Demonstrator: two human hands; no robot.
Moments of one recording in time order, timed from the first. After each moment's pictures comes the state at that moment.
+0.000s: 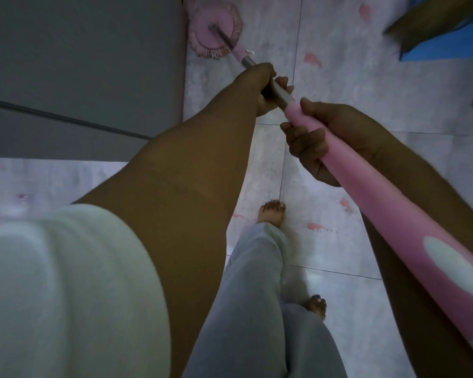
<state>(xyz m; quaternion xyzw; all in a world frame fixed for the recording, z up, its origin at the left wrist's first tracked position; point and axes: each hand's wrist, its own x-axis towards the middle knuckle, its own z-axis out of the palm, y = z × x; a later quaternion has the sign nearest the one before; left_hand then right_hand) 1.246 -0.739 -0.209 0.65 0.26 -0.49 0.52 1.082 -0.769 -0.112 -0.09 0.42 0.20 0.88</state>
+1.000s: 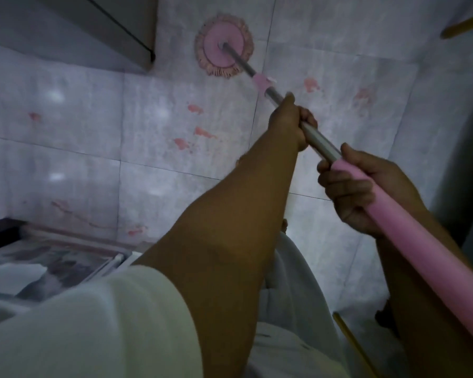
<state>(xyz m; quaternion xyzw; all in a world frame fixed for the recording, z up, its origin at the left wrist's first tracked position) 0.921 -0.617 -0.188 0.42 0.44 -0.52 0.60 0.769 -0.655 -0.072 0.05 0.40 0.20 0.89</state>
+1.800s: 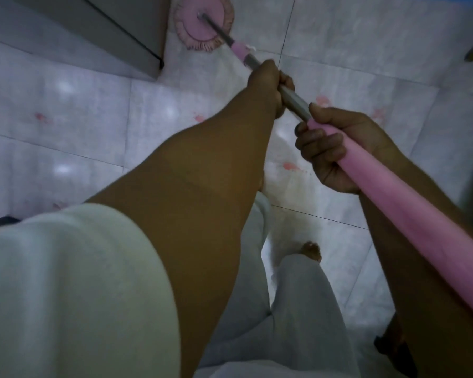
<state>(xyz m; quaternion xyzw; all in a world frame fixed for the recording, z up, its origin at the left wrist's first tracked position) 1.048 -0.646 -0.208 0.54 0.41 -0.47 0.56 0.894 -0.702 -0.129 0.01 0.35 0.28 0.89</state>
